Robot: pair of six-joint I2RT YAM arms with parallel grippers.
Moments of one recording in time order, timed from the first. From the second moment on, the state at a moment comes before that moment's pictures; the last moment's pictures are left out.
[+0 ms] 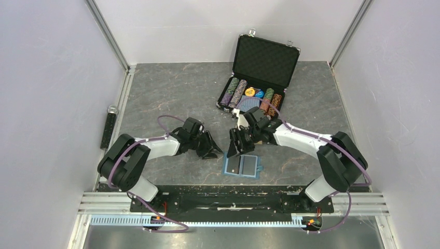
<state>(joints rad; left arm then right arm) -0.57 1.55 0.61 0.00 0.42 -1.03 0.68 1.57 0.88 -0.31 -0.57 0.46</state>
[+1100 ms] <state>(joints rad) -0.70 1.61 0.71 0.20 0.61 -1.04 0.66 1.57 0.85 -0.56 -0.32 0.19</state>
